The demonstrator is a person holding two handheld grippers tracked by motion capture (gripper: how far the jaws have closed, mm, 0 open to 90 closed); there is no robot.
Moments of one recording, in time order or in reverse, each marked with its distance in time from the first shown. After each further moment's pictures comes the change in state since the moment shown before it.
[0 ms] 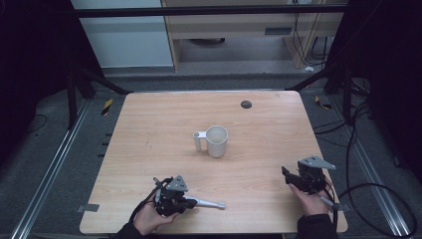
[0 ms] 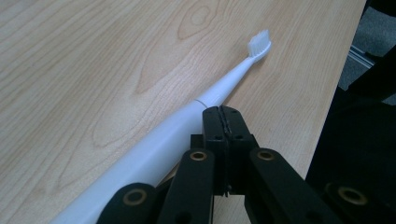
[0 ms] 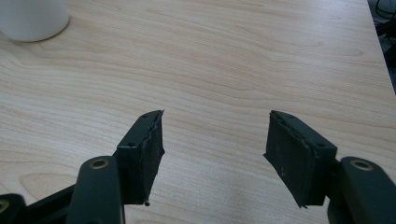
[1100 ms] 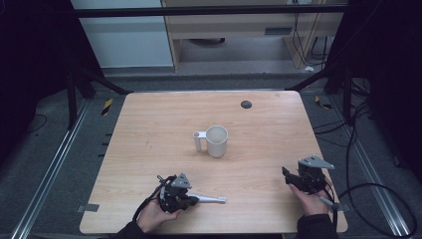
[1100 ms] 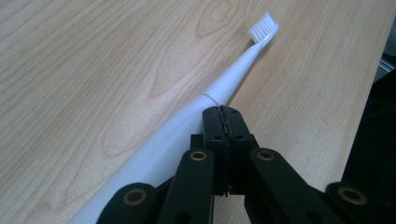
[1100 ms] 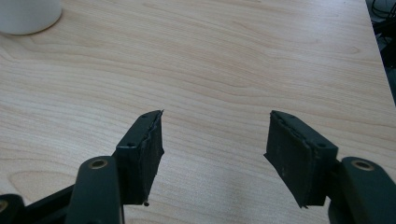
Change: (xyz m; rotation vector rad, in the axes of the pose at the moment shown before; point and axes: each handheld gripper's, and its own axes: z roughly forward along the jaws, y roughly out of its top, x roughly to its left) left arm 0.010 0.003 0.013 0.025 0.032 -0.016; right arm -0.001 -0.001 0.003 0.010 -0.016 -0.016
